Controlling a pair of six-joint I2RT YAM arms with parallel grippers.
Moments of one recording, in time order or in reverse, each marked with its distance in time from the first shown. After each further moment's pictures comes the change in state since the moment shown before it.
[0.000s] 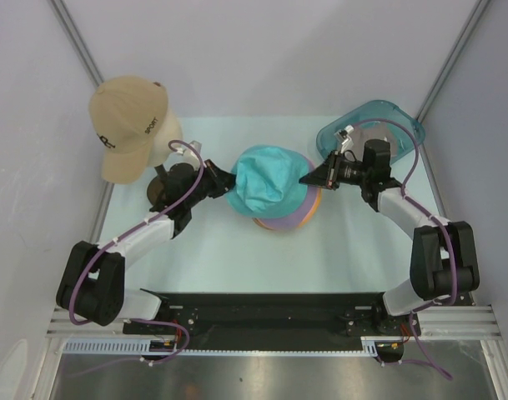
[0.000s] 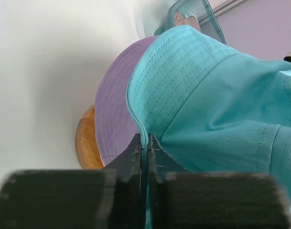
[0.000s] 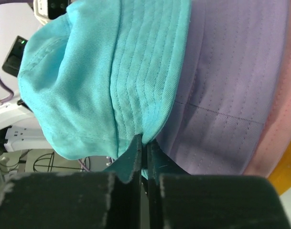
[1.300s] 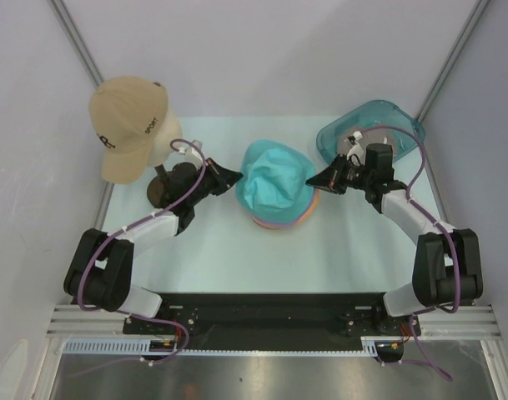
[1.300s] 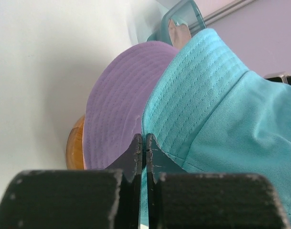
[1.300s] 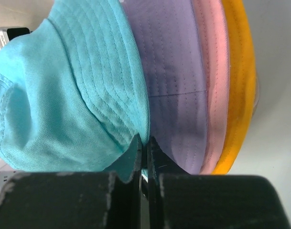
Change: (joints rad) left arm 0.010 0.094 0.002 0.130 0.028 -0.066; right arm -0.022 -0.051 -0.007 -0.218 0.221 0.016
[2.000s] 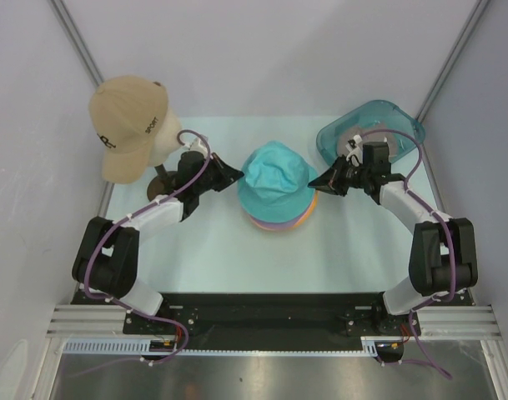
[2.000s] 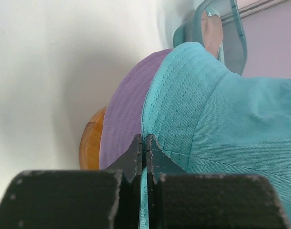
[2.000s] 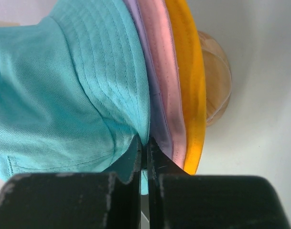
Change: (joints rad) left arm 0.003 0.093 0.157 -0.224 -0.044 0.013; right arm -0.011 0.076 0.087 -0.201 0.084 0.021
